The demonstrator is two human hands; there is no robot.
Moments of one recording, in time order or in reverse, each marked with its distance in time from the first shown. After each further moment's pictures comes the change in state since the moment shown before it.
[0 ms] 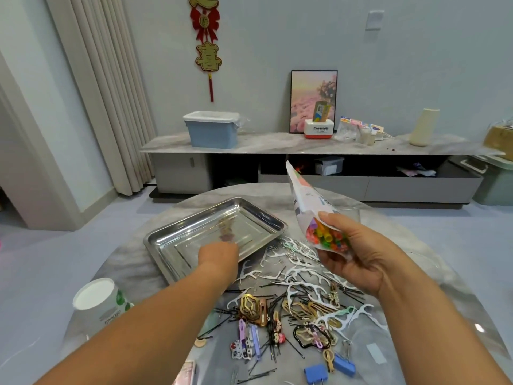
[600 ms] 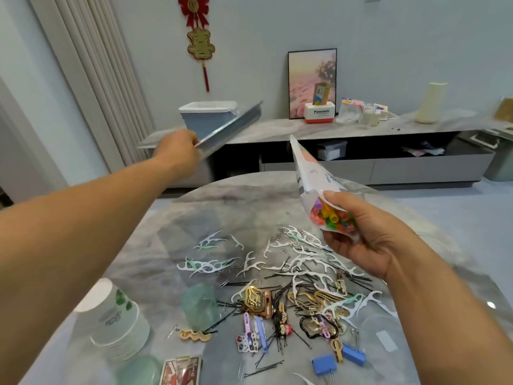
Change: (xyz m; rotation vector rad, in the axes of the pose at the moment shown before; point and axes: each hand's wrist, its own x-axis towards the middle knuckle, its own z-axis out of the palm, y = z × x) left_hand 0.053 -0.098 -0.146 -0.529 0.503 -0.110; right_hand 0.008 -0.004 -0.002 0.063 -0.008 -0.075
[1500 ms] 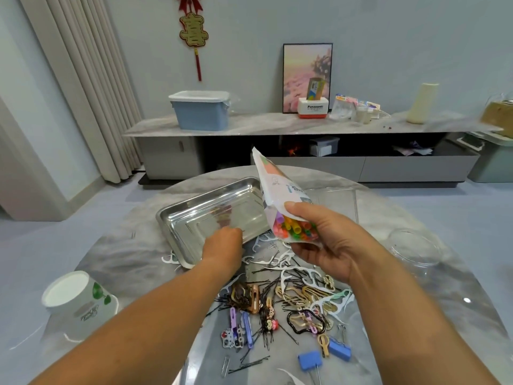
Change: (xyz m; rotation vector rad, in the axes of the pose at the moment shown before) left_hand -0.128 0.019 0.169 0.196 -0.383 0.075; right_hand 0.004 0.027 0.022 -0.161 -0.023 0.060
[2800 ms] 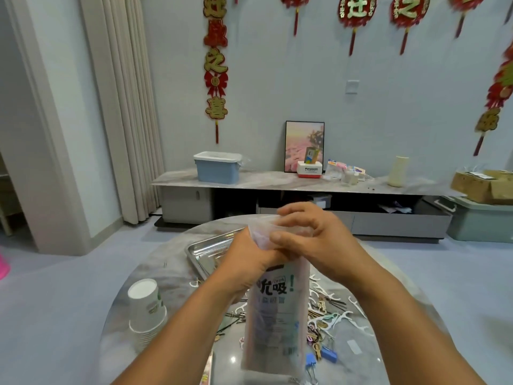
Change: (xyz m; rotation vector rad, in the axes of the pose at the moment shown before) left_hand -0.165 0.035 -0.161 -1.473 0.014 0.460; right_hand -0.132 -0.046 0.039 -0.759 -0.156 -0.828
